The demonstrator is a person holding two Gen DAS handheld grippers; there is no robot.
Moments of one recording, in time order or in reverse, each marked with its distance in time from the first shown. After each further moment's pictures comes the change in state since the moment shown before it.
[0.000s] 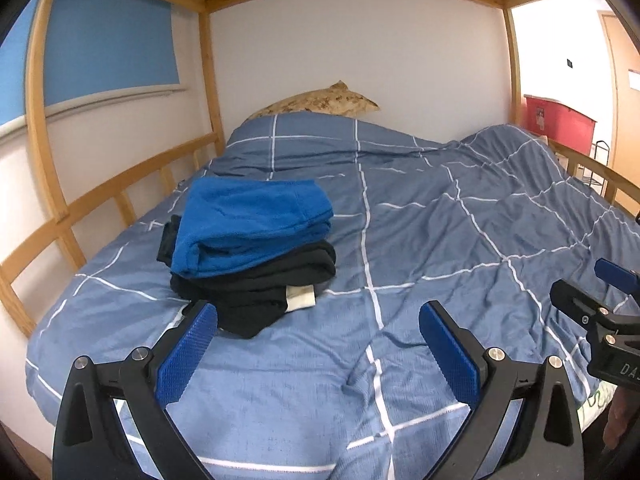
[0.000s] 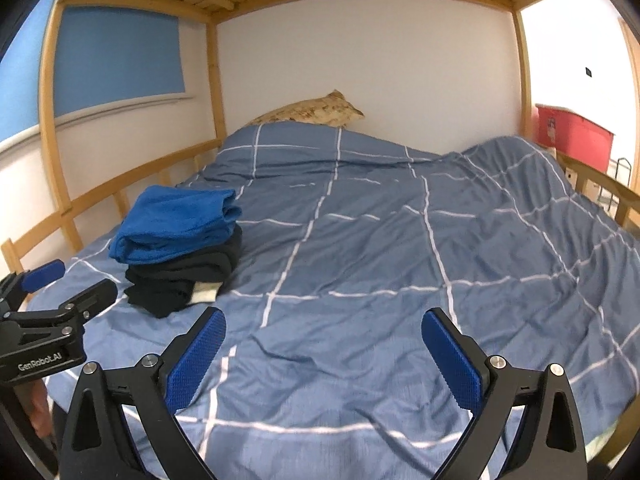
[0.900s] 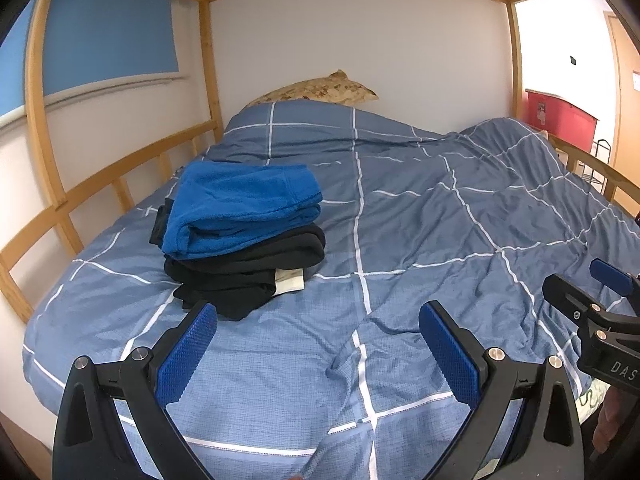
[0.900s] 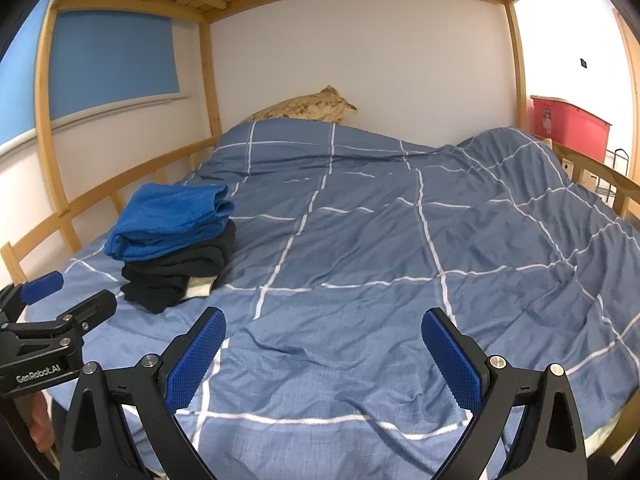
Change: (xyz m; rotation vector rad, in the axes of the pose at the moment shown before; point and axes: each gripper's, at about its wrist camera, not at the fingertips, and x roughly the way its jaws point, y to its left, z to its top) left arm -0.002 -0.015 -0.008 -0.016 0.041 -0.004; right arm 0.000 -0.011 -0.008 0.018 0.007 -0.005
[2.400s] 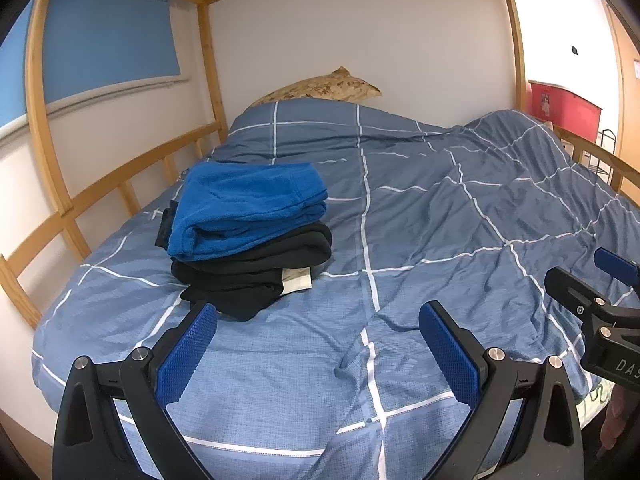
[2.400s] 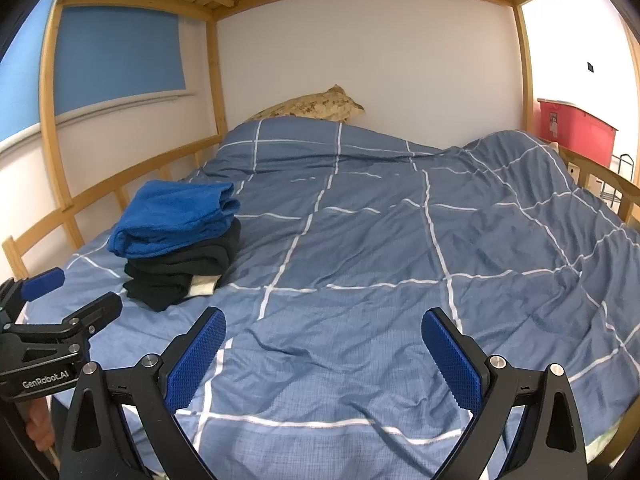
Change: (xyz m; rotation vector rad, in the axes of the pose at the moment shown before) left arm 0.004 0.000 0.000 0.024 0.007 0.031; right arm 0.002 0.003 0.004 -0.021 0.004 0.018
